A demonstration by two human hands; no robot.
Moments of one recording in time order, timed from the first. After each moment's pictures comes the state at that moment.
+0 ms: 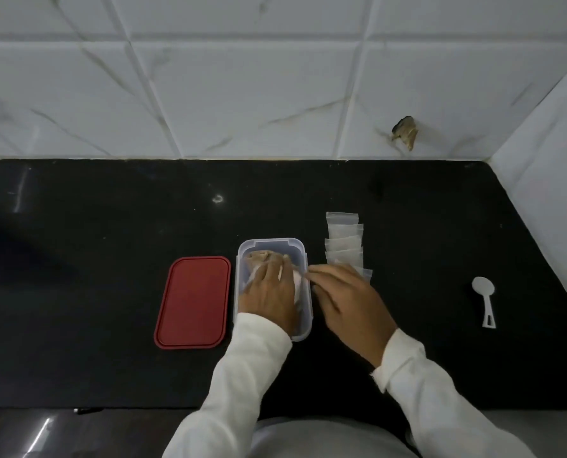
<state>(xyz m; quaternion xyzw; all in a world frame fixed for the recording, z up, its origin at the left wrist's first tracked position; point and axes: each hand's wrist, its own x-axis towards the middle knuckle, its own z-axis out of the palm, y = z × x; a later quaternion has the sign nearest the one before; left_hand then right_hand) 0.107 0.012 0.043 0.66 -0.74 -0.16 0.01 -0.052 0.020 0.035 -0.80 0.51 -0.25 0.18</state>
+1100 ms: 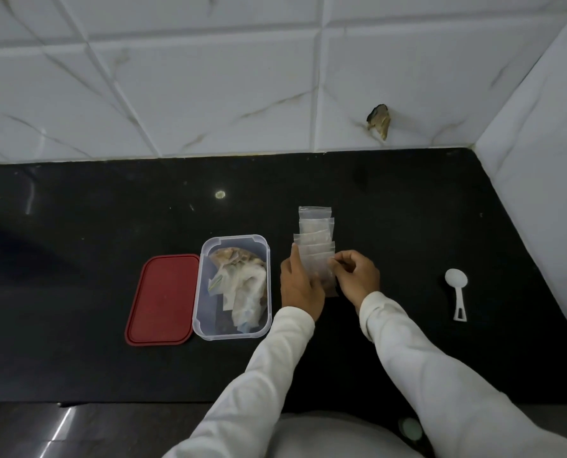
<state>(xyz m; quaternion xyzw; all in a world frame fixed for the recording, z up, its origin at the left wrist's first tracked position) -0.015 -0.009 -0.019 0.71 -0.51 -0.40 0.28 -0.131 -0.035 -0.038 -0.42 0.71 -0.35 0.44</state>
